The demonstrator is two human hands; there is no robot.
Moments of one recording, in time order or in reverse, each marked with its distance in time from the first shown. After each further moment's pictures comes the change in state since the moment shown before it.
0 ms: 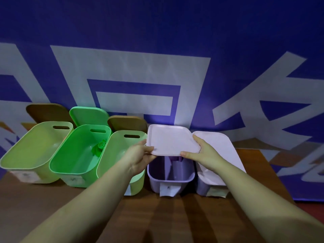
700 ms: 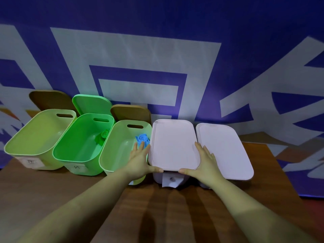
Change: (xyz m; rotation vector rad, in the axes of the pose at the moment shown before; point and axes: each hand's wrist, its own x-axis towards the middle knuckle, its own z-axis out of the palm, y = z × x) left_hand 0.009 -0.043 -0.056 1.623 0.131 0.207; right_hand -0.005 0.070 0.051 -0.355 0.105 -0.005
